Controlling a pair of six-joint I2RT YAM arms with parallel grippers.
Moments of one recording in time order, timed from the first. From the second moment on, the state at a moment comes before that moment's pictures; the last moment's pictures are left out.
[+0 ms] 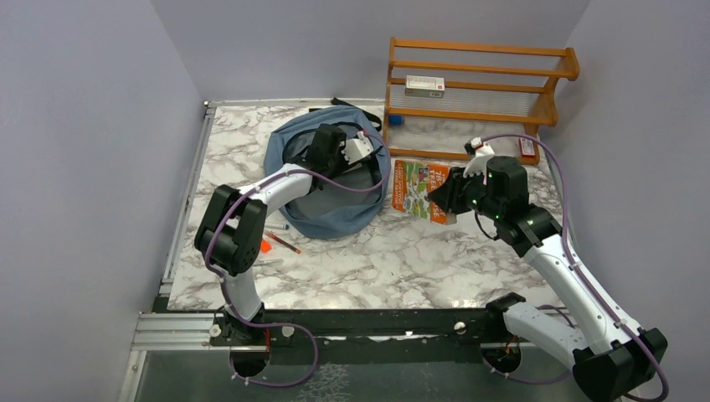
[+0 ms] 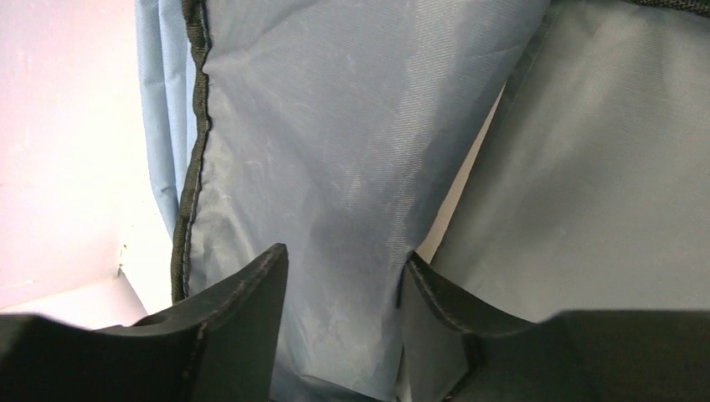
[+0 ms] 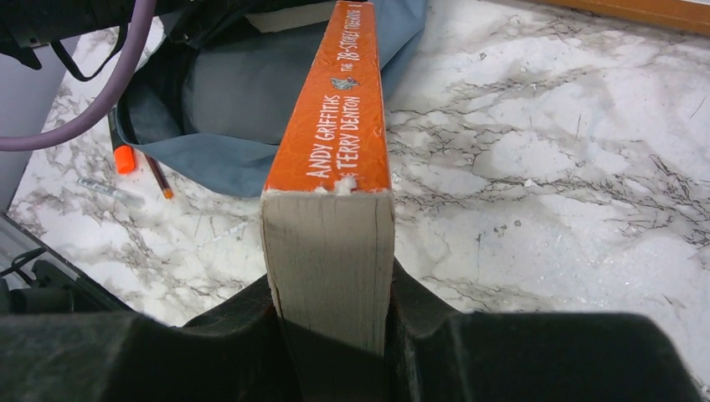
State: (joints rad) left arm -0.48 1.81 1.23 -0.09 -0.15 0.73; right arm 0.39 0.93 0.88 -0.43 -0.20 0.29
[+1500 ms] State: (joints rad) left arm -0.72 2.04 2.03 -0.82 -0.33 0.20; right arm 0.39 1.08 0.78 -0.14 -0.21 1.09
